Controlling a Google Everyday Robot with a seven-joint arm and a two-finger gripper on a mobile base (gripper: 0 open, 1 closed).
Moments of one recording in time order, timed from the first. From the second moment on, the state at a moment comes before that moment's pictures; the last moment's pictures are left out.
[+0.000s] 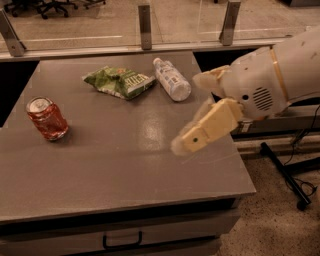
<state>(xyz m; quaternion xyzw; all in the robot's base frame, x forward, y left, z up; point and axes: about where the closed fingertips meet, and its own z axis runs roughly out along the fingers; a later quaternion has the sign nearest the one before) 0.425 -0.050 0.976 -0.53 0.72 0.28 0.36</state>
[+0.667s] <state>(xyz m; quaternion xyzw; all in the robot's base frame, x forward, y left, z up) 0.426 0.027 0.989 -0.51 0.70 0.31 0.39</state>
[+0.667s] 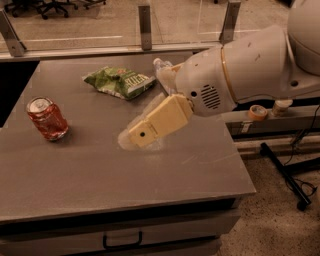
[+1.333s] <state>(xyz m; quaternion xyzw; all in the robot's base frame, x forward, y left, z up) 0.452 0.103 0.928 -0.53 0.66 0.35 0.40</state>
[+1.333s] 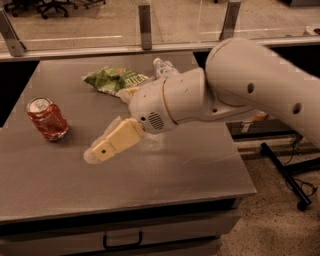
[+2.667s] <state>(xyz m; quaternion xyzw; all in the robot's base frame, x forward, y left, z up) 0.522 0.246 0.877 -0.54 0.58 0.40 0.46</state>
